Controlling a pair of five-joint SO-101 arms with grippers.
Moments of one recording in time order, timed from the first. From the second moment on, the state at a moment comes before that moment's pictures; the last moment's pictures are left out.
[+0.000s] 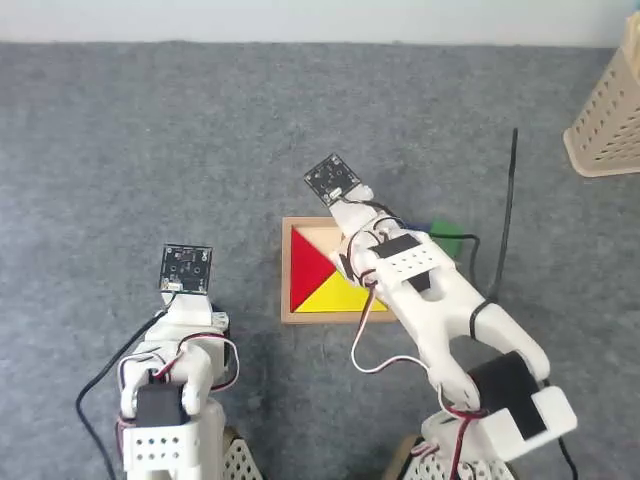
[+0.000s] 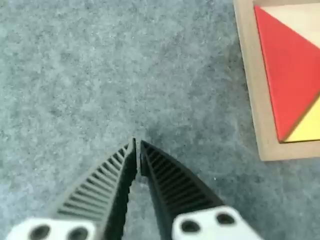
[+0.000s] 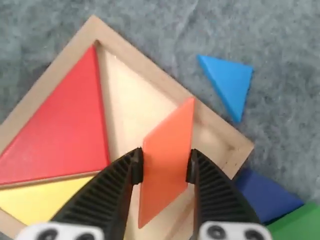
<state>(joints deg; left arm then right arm) -9.2 -103.5 97.1 72.0 -0.9 -28.5 -2.5 42.3 28.8 15.2</state>
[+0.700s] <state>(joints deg) -9.2 -103.5 97.1 72.0 -0.9 -28.5 -2.7 42.3 32.4 22.7</state>
